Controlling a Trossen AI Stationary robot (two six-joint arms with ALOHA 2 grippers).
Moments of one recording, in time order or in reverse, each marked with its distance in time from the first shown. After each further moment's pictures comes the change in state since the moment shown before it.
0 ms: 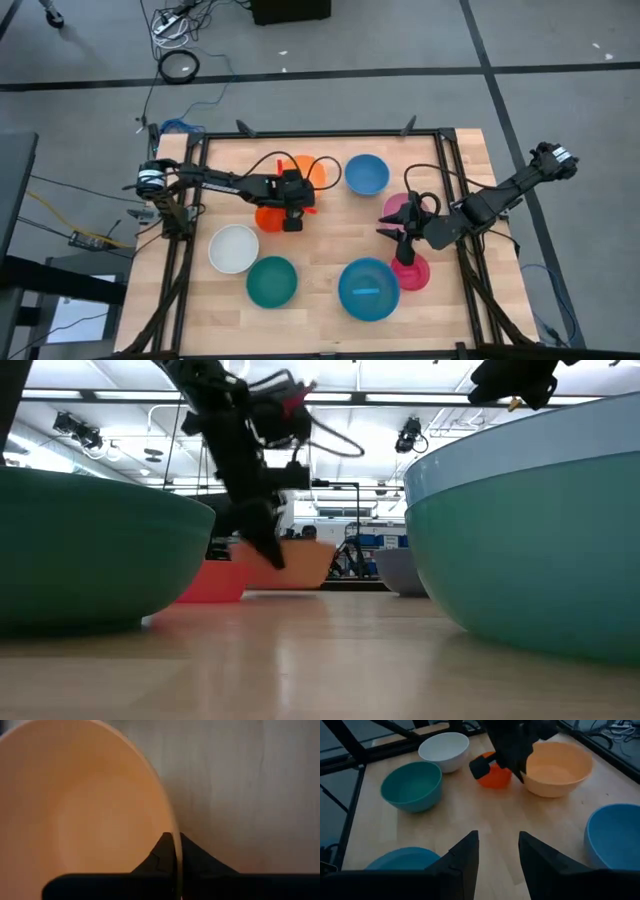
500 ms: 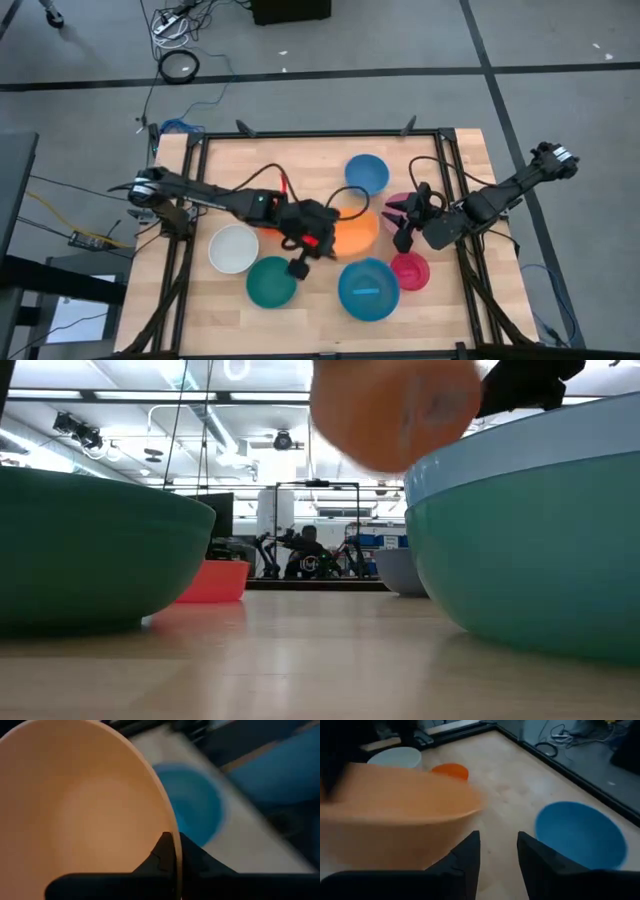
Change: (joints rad) left arm -0.287 -0.021 0.408 -0.025 0.505 0.044; right arm 0.001 -0.024 0.000 -0.129 0.208 0.118
